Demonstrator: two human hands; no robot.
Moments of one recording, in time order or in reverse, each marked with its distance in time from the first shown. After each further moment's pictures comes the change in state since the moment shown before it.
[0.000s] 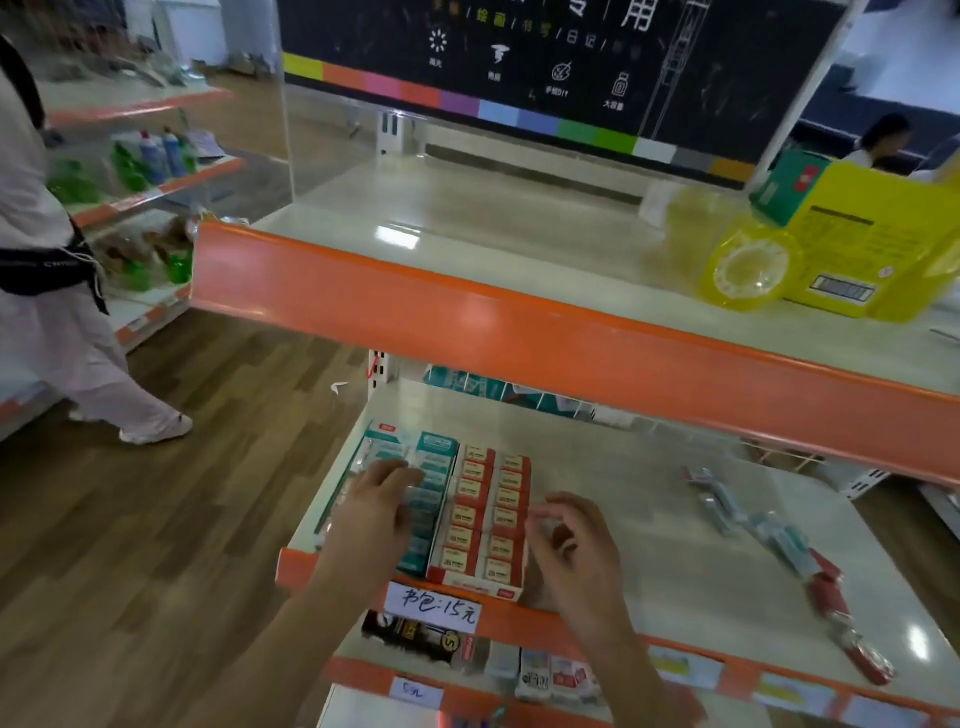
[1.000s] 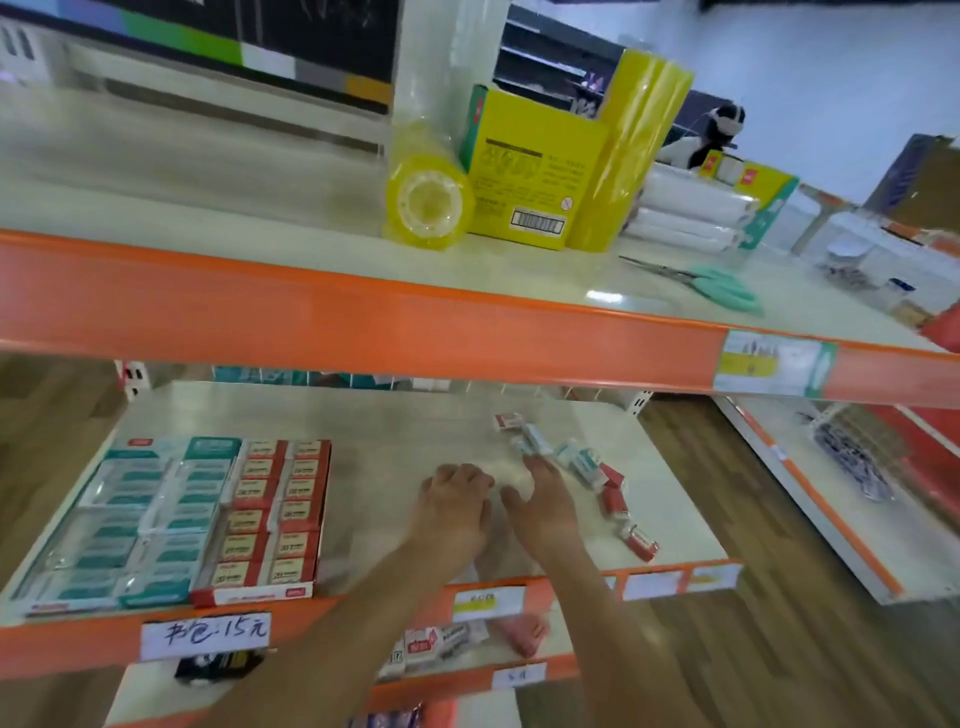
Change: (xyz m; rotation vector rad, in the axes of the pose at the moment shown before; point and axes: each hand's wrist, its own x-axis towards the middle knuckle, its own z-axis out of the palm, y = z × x) left_hand 0.013 0.201 0.177 0.054 -0.330 0.408; right_hand 0.021 0.113 -0.132 -0.250 0.026 0.469
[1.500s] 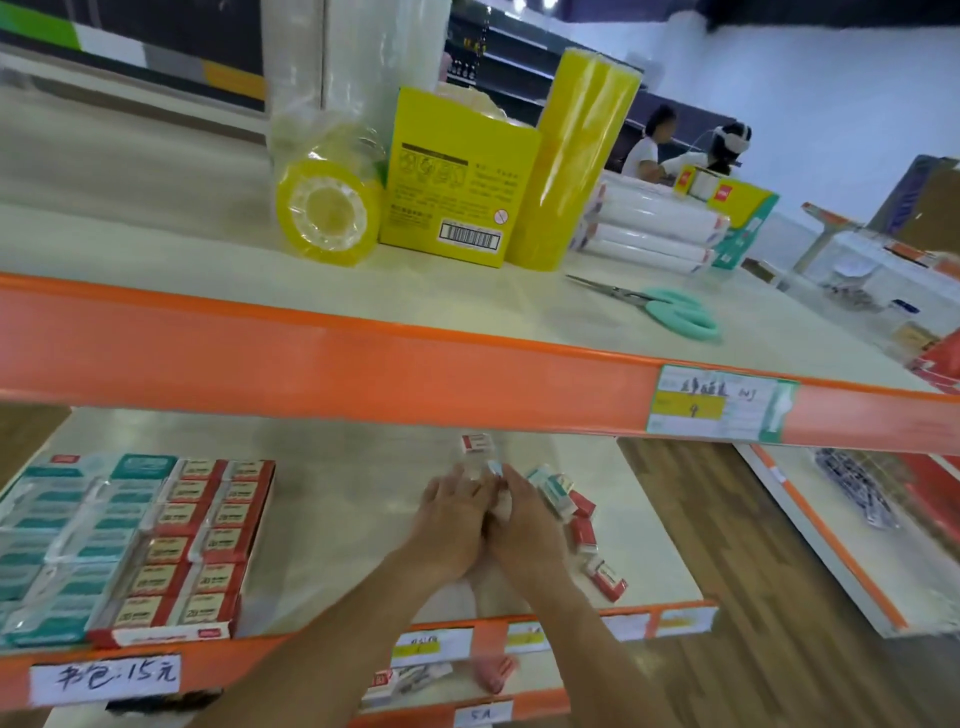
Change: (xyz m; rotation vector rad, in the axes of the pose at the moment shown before) left_hand 0.050 0.038 0.028 0.058 -0.135 0.020; right_hand 0.028 0.027 -0.019 -0.055 -0.045 -0.136
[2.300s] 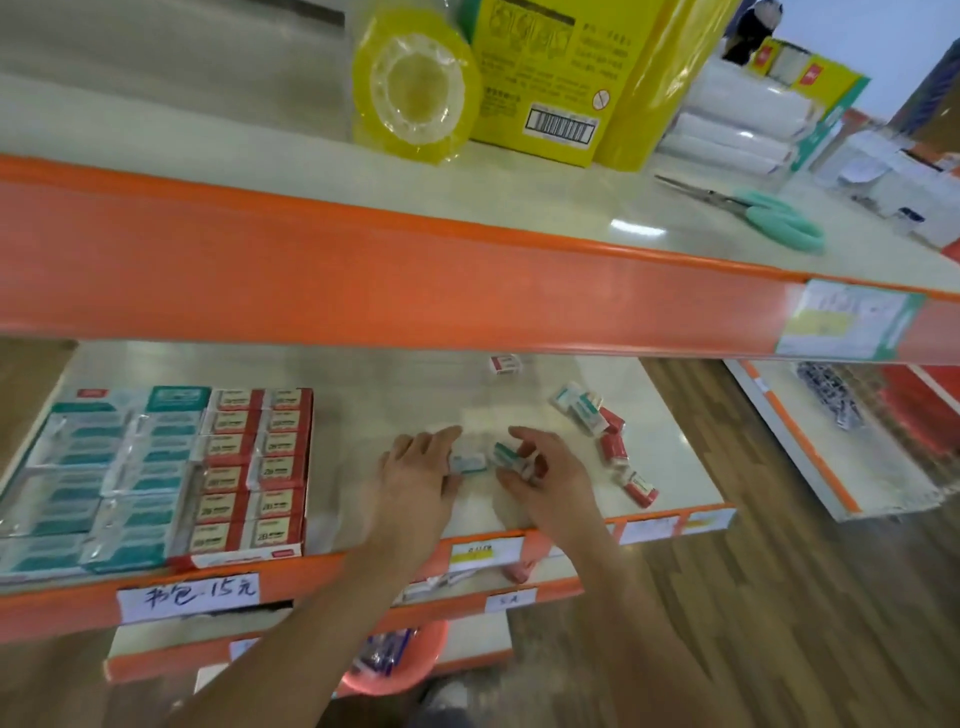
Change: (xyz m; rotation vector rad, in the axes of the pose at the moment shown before) left_hand -0.084 -0.056 -0.012 -0.186 0.312 -0.111; right_hand -0.053 -0.004 0.014 0.098 0.075 -0.087
